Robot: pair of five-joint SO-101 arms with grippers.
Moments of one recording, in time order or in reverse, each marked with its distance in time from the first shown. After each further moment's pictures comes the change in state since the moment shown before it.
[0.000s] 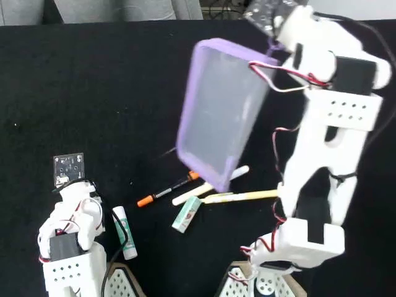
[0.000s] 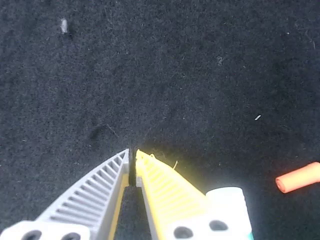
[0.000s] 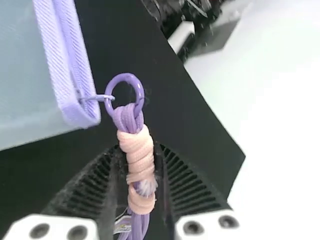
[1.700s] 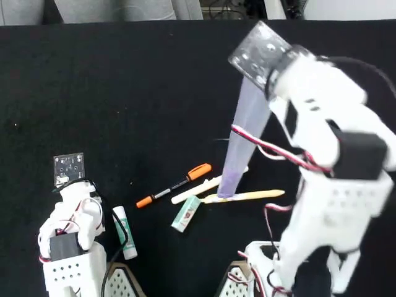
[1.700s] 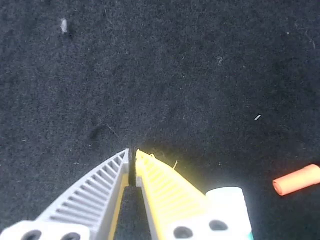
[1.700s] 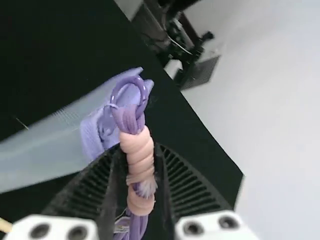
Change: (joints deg) left arm 0.0 0.0 0.0 0.0 0.0; right arm -8.0 -29.6 21.8 0.9 -6.9
